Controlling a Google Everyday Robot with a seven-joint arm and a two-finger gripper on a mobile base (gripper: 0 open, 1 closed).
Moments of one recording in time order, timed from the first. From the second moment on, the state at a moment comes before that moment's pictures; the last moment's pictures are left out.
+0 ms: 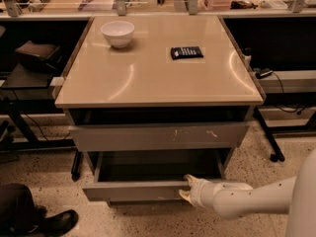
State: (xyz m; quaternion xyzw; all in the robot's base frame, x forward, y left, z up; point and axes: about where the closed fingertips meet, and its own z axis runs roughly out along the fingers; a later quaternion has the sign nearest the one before) arm 0.492 -0.110 0.410 -0.56 0.75 0.05 0.34
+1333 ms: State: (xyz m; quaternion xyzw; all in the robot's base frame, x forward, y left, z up) arm 0.462 -0.126 0.418 -0.54 0.76 0.05 0.35
